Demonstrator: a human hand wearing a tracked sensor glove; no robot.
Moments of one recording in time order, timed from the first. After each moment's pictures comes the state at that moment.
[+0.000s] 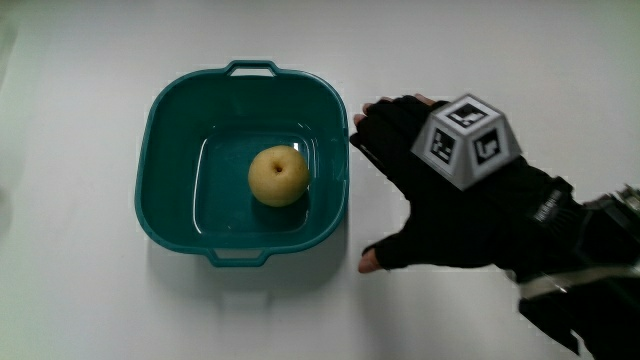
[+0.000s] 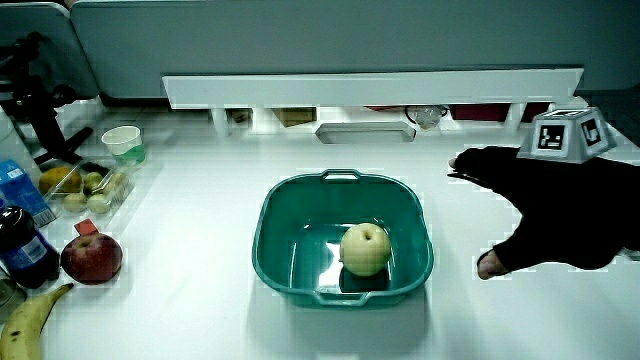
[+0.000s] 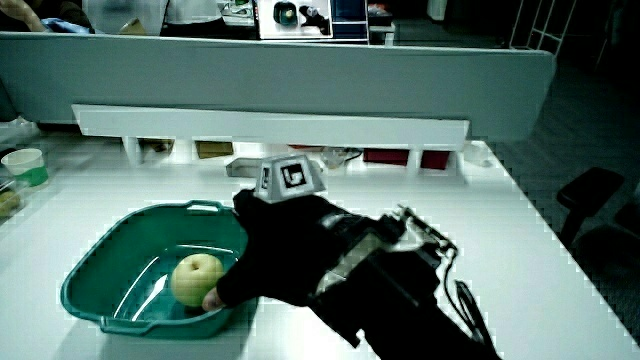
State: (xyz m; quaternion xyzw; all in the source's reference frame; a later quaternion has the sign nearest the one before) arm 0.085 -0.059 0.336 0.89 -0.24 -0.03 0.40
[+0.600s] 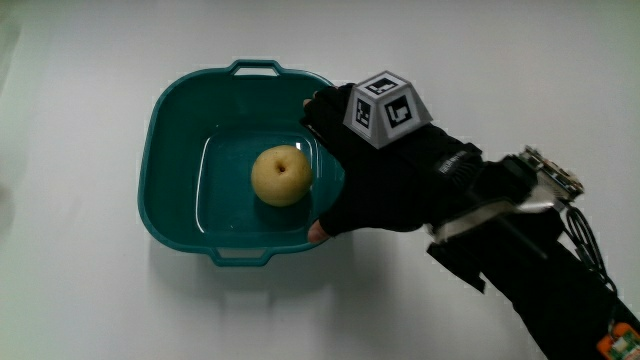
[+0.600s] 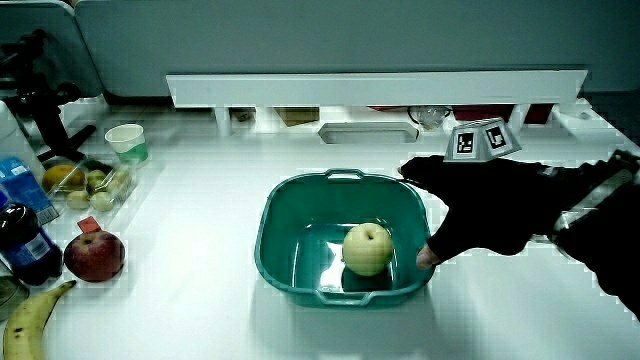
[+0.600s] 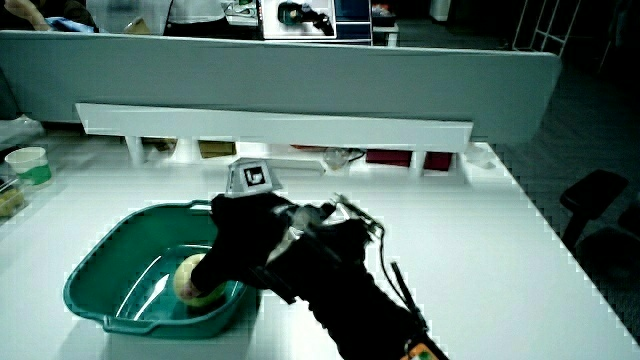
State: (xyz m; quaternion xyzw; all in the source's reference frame) arm 0.034 -0.088 0.379 0.85 -0.26 0.00 0.45
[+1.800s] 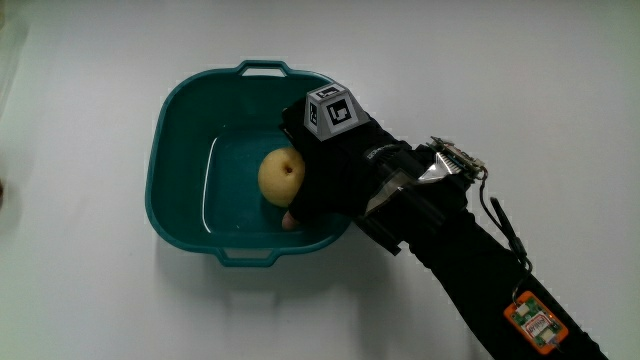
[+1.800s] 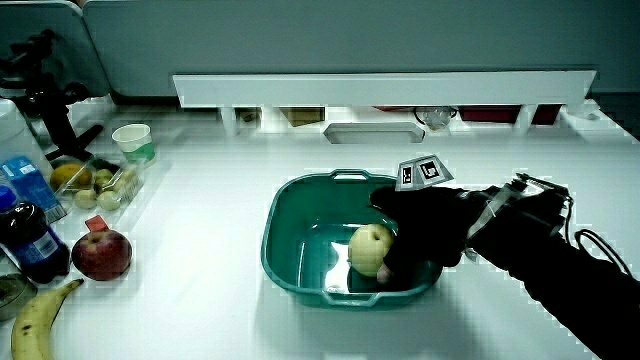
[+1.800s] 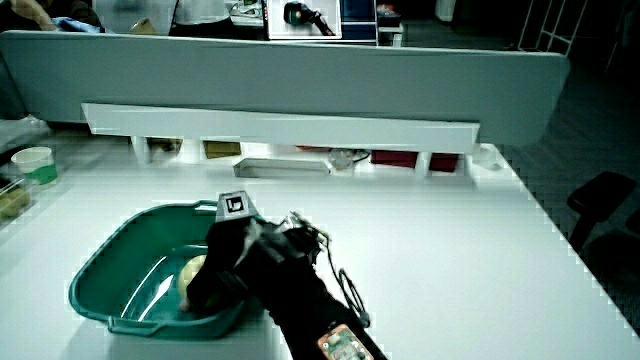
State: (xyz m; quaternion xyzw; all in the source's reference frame) arm -0.005 -0.092 0.453 0.84 -0.24 -0.03 0.49
